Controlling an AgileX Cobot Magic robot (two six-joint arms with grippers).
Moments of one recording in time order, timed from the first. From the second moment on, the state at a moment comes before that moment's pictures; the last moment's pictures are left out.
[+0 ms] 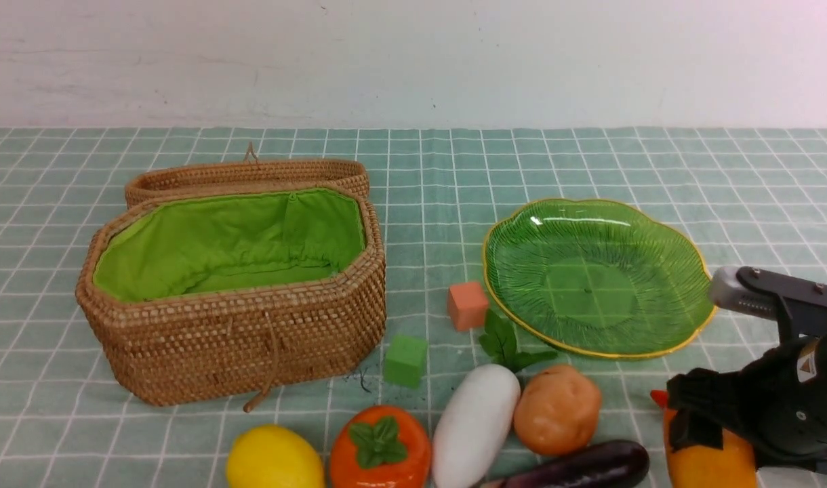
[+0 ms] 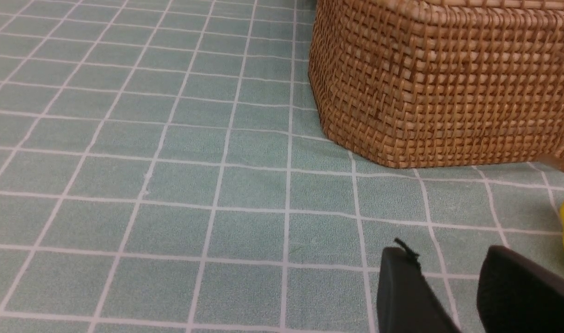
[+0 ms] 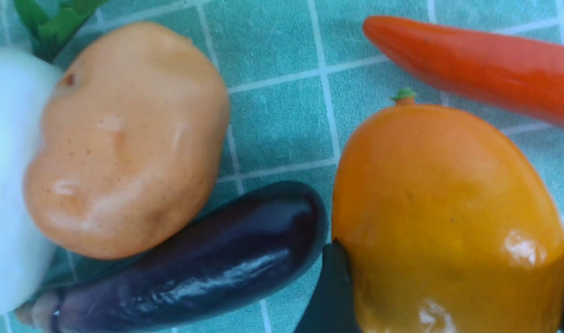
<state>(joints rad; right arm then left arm) 0.29 1.35 -0.74 0.08 0.64 0.44 -0.04 -0.01 0.03 0.13 0.36 -0.24</state>
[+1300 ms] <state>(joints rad) 0.12 1.99 -1.49 0.04 0.65 0.26 -0.04 -0.01 0.03 0.13 0.36 -0.24</state>
